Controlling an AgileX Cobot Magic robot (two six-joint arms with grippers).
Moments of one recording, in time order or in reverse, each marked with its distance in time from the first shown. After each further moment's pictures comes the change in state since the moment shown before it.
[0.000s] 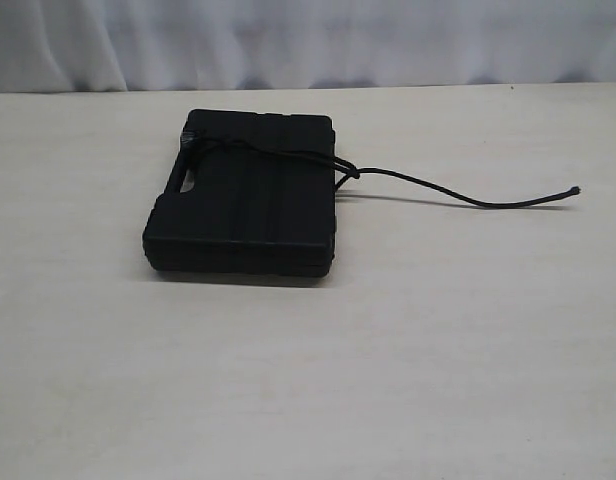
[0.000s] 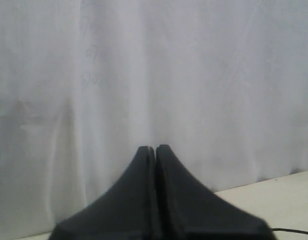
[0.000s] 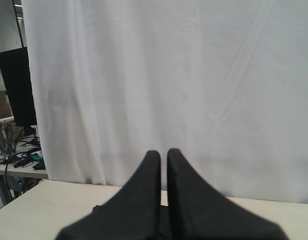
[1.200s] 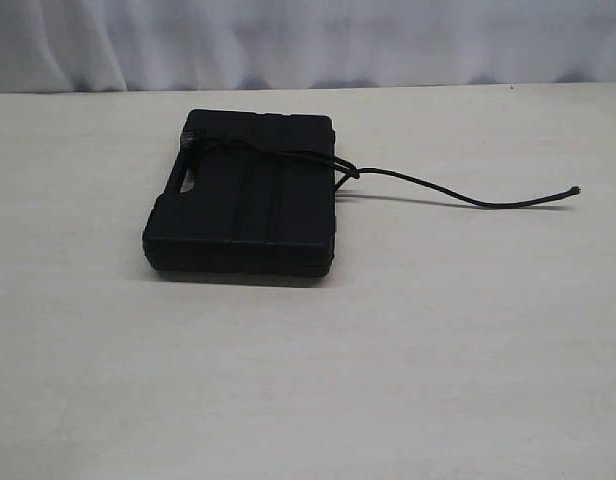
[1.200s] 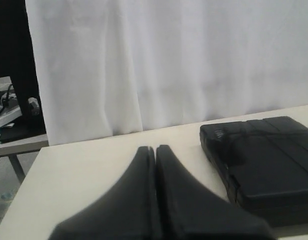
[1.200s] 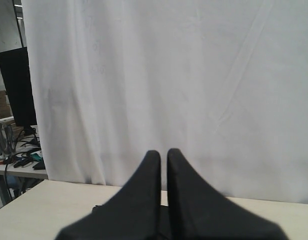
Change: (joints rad) left arm 0.207 -0.124 0.374 -0.006 -0.050 0.073; right arm 0.000 0.000 0.000 0.000 0.000 0.000
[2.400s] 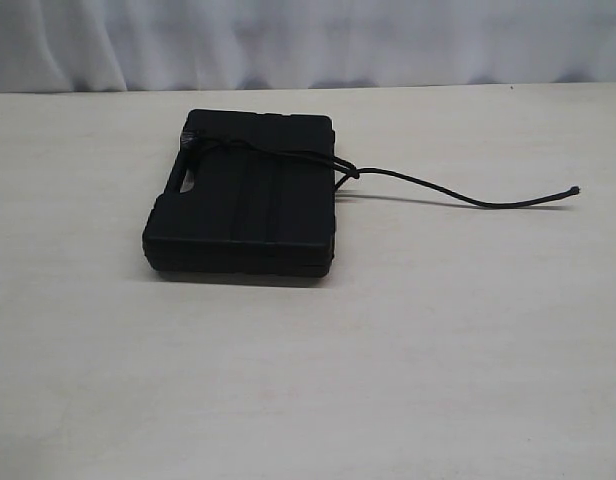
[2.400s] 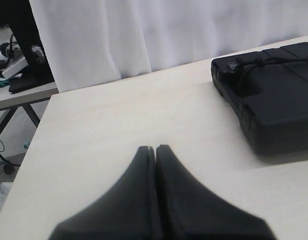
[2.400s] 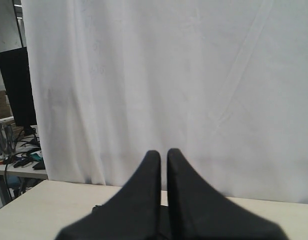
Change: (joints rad) left arm 0.025 0.000 0.000 0.004 0.209 0.080; right arm 0.000 0.000 0.000 0.000 0.000 0.000
